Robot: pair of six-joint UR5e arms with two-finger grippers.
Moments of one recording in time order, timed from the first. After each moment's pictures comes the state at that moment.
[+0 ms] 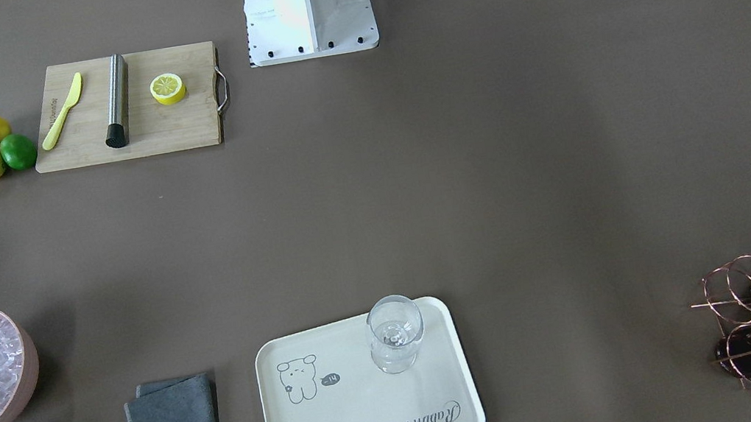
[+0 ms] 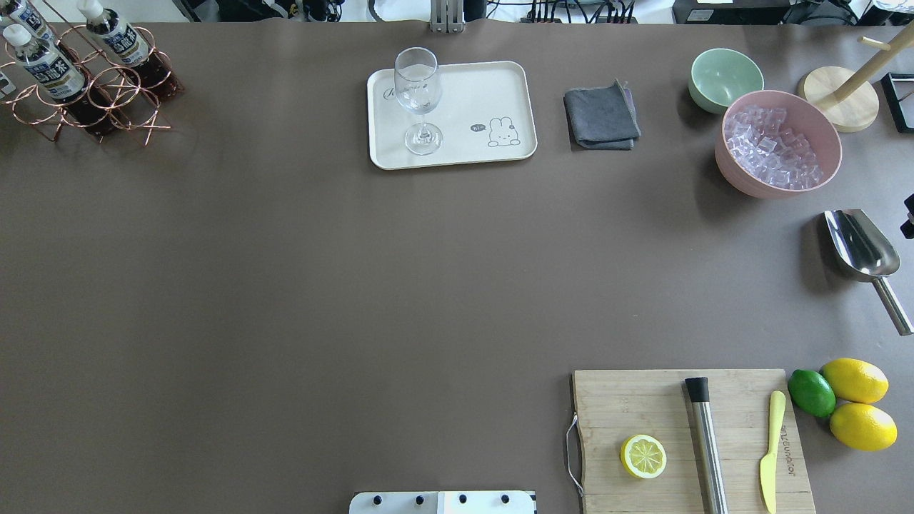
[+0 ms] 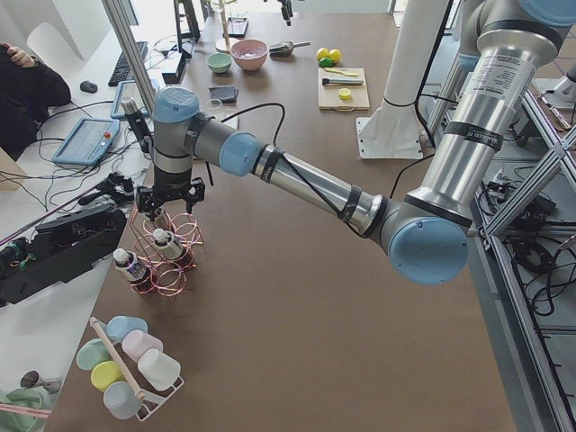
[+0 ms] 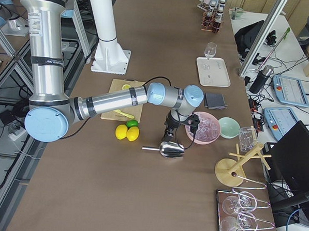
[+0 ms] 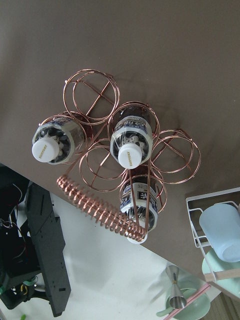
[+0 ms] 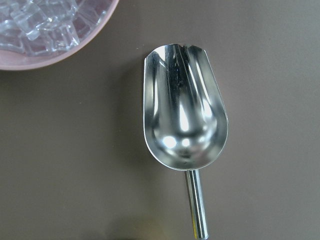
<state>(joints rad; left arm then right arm) -1.52 -1.93 -1.65 -1.56 -2.20 0.72 1.33 -1.52 1.81 -2.00 2.36 0.15</state>
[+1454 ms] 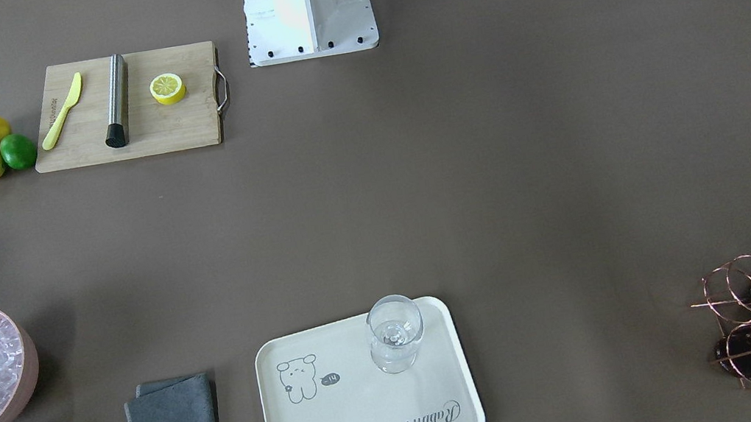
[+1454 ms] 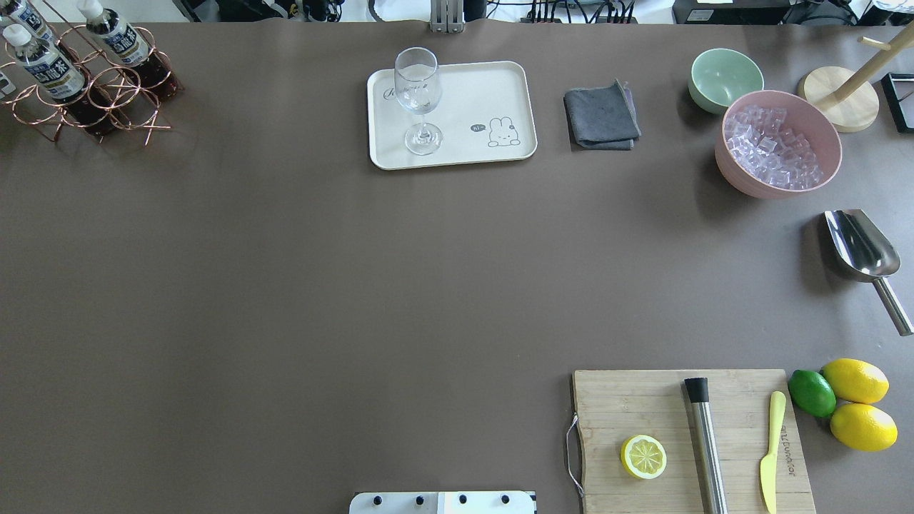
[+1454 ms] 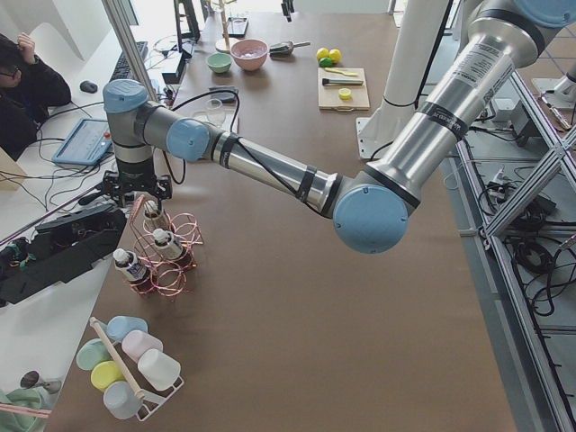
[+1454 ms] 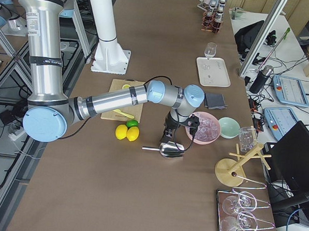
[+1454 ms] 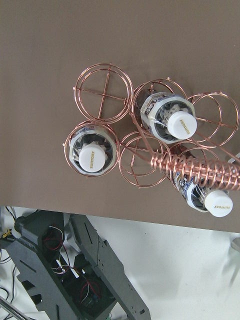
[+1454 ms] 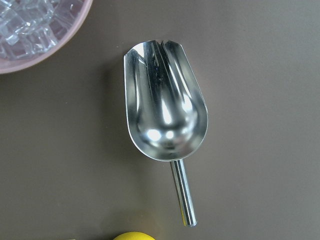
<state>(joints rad) -1.49 -2.17 -1.35 -1.57 -2.20 1.11 1.36 -1.51 1.82 -2.07 2.35 0.15</state>
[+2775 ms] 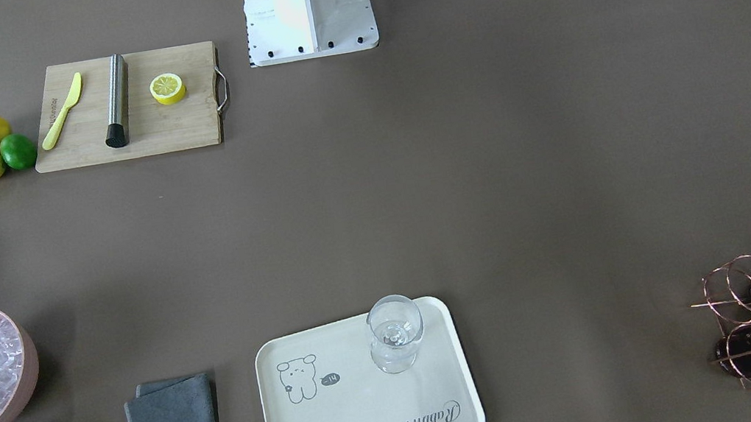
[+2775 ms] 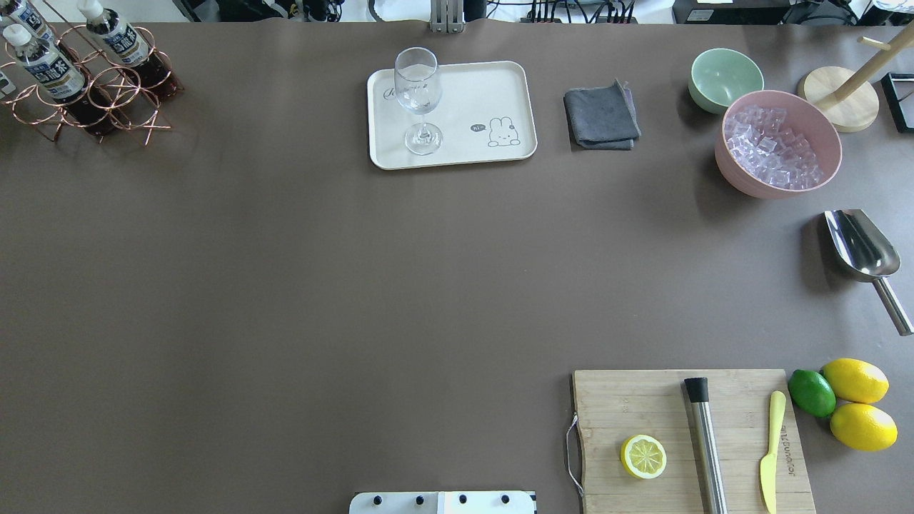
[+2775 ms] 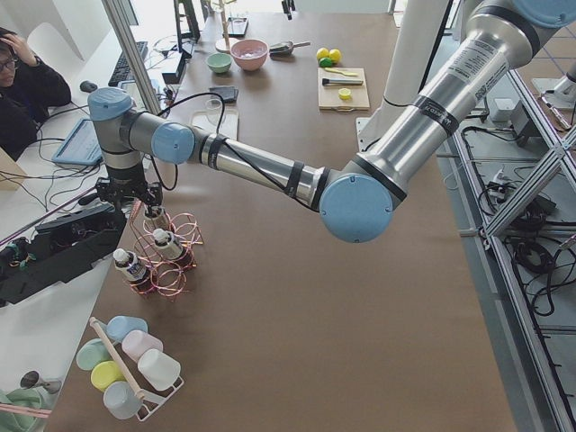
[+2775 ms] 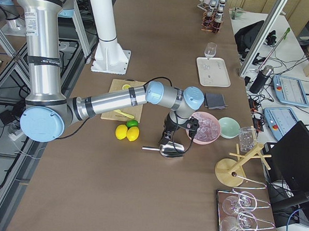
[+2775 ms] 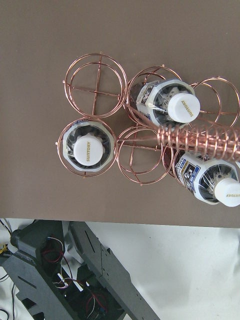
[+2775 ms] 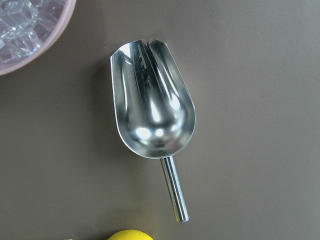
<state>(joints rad) -1.48 -2.24 -1.21 -1.59 -2.20 1.20 1.39 -1.52 1.82 -2.08 2.35 0.15</state>
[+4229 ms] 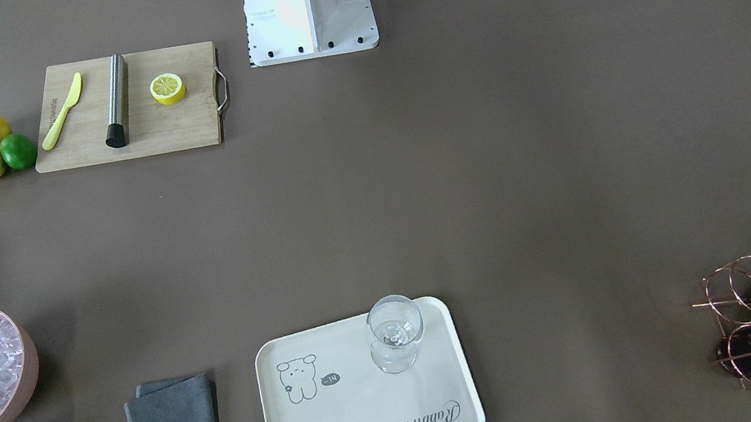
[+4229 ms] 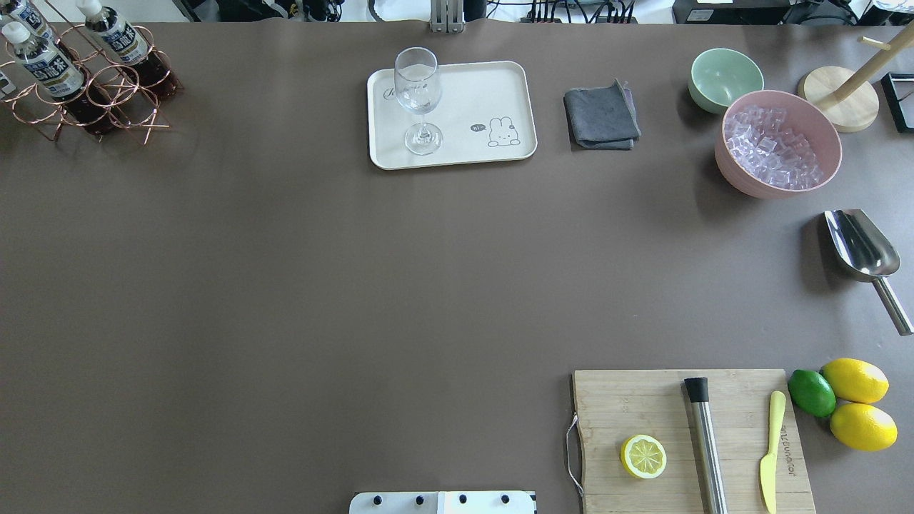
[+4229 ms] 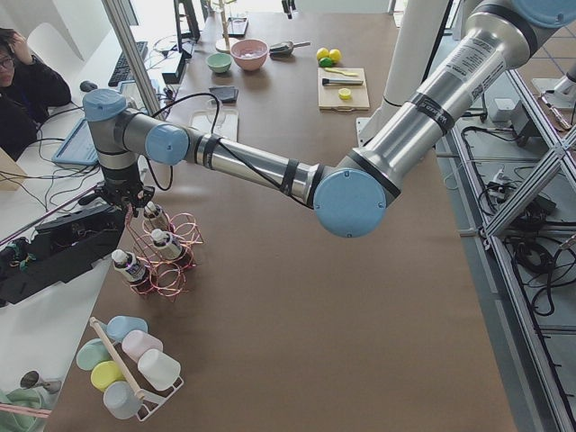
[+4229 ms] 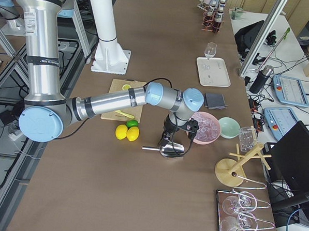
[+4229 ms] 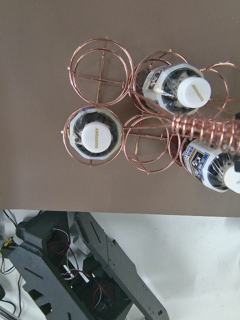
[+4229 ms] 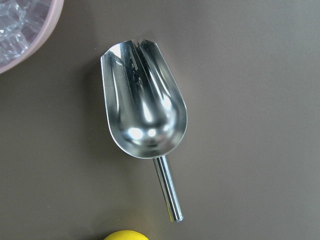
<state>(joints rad) -1.47 -2.27 -1.16 -1.62 -2.20 1.18 1.40 -1.53 1.81 -2.09 2.35 0.15</state>
